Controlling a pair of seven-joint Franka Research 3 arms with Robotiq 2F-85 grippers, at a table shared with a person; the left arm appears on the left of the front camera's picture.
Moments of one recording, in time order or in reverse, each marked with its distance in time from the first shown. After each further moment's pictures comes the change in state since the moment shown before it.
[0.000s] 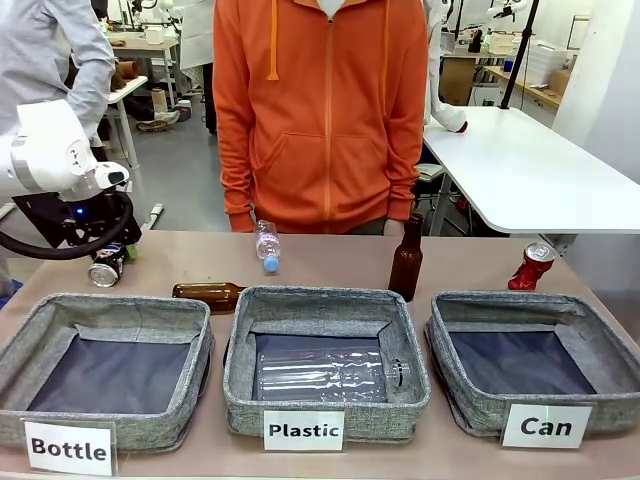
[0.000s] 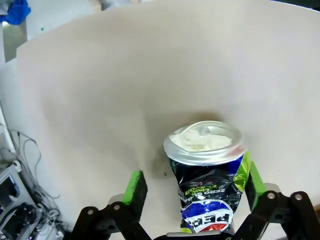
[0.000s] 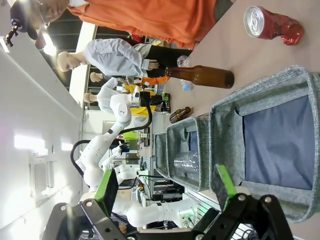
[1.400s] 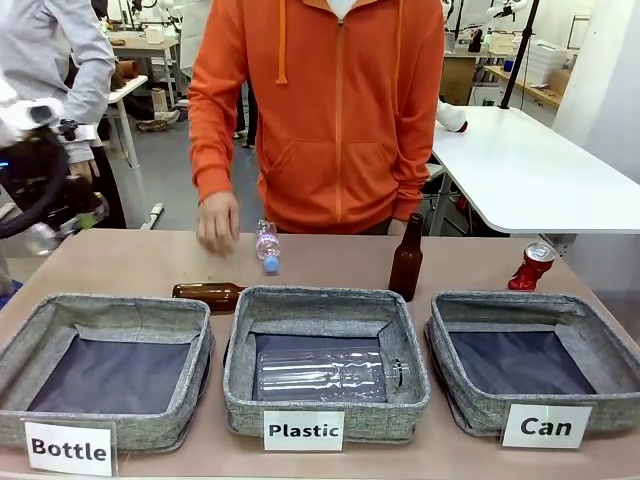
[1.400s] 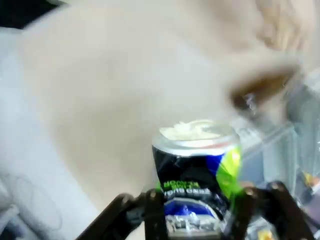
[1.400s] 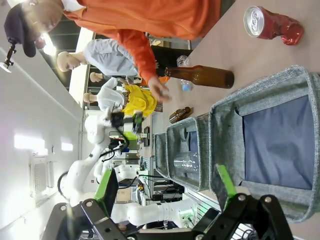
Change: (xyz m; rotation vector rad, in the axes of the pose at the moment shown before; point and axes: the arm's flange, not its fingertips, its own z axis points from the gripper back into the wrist) left arm -0.149 -0.009 0.173 -0.292 -0.035 -0.340; right arm 0.000 0.000 0.000 -0.001 0.000 0.000
